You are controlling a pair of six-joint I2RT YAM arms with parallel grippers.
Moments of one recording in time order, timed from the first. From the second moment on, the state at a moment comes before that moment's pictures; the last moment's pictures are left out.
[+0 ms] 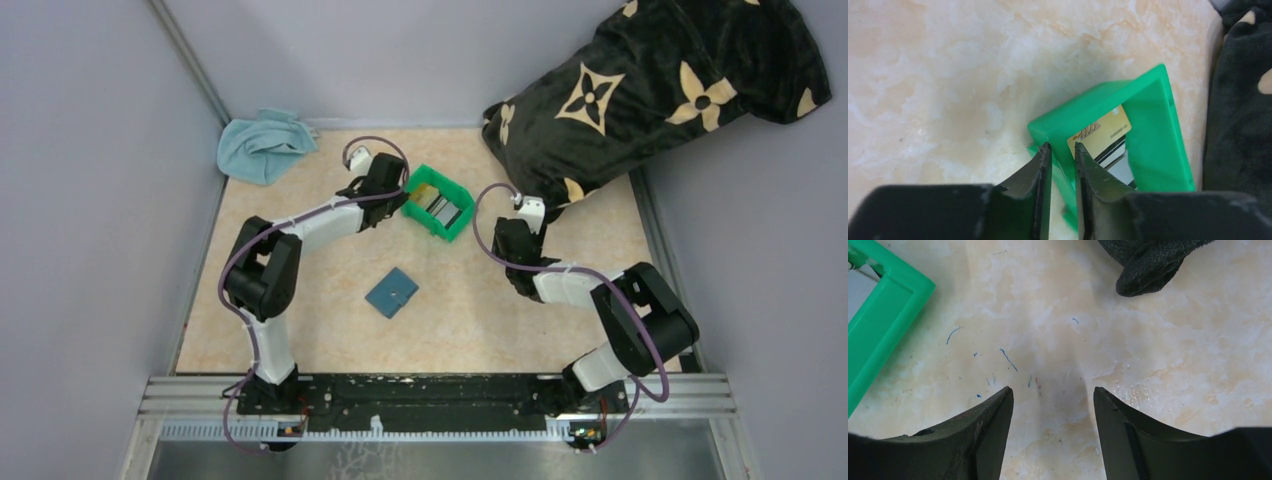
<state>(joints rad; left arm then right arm) -0.55 1.89 1.30 -0.11 -0.41 -1.01 0.51 1.48 0.56 0.28 0.56 0.41</state>
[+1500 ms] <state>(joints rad) -0.47 1.38 0.81 0.09 -0.49 -0.79 0.73 1.40 0.57 0.37 0.24 0.26</state>
